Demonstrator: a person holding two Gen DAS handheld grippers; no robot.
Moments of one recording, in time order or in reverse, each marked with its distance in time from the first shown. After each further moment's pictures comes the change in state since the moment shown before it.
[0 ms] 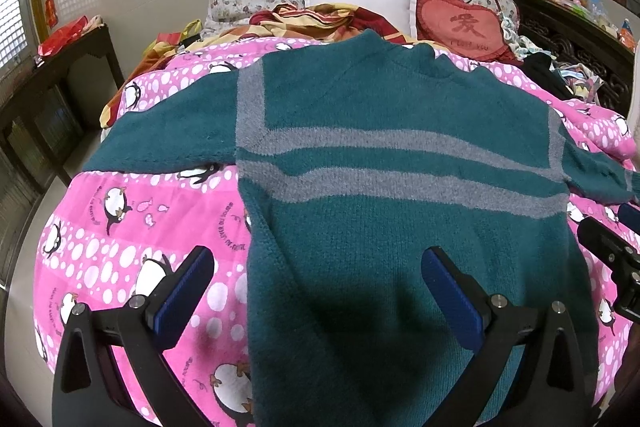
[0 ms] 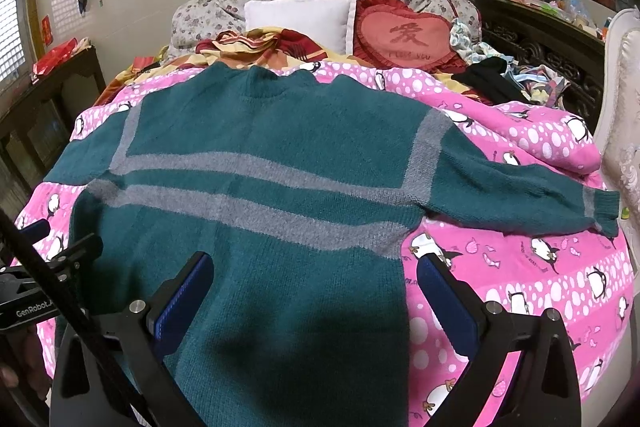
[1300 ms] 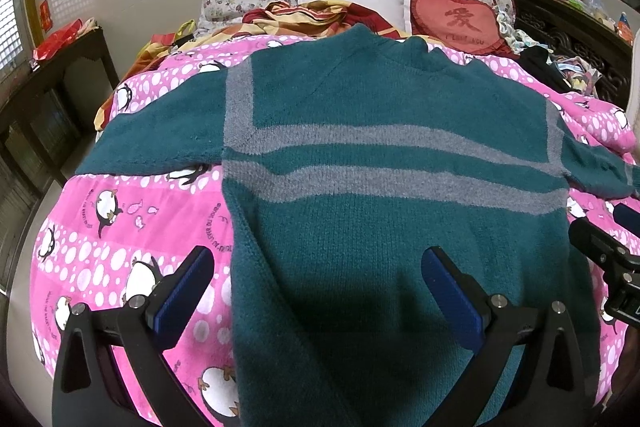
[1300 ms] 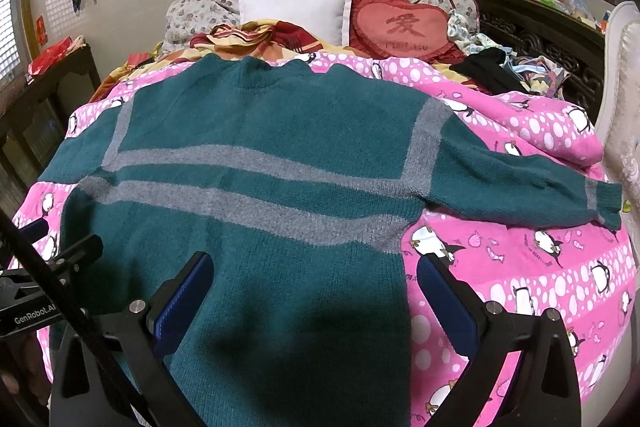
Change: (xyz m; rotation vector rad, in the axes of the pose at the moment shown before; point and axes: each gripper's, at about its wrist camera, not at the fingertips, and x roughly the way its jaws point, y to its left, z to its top) left arm 0.004 -0.013 -0.003 0.021 0.004 -0.004; right arm 0.012 -0.003 -0.003 -0.003 0.072 -0.025
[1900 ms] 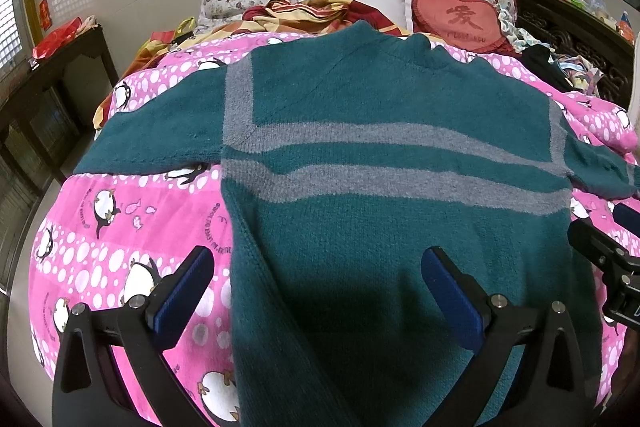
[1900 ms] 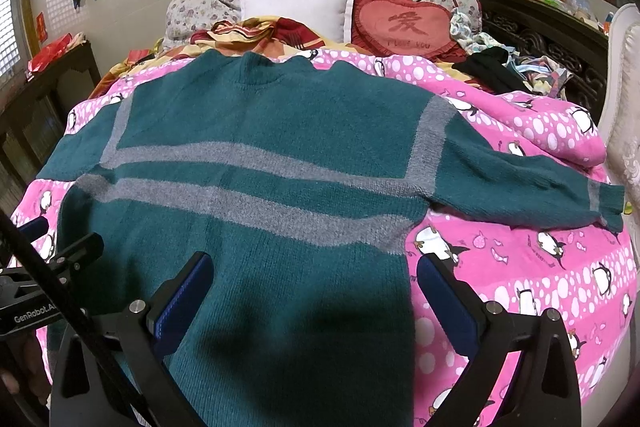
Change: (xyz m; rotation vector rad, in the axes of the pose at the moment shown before) left arm 0.008 0.002 0.001 -0.010 0.006 -0.001; right arm 0.005 0.002 0.001 -0.008 -0.009 -0.003
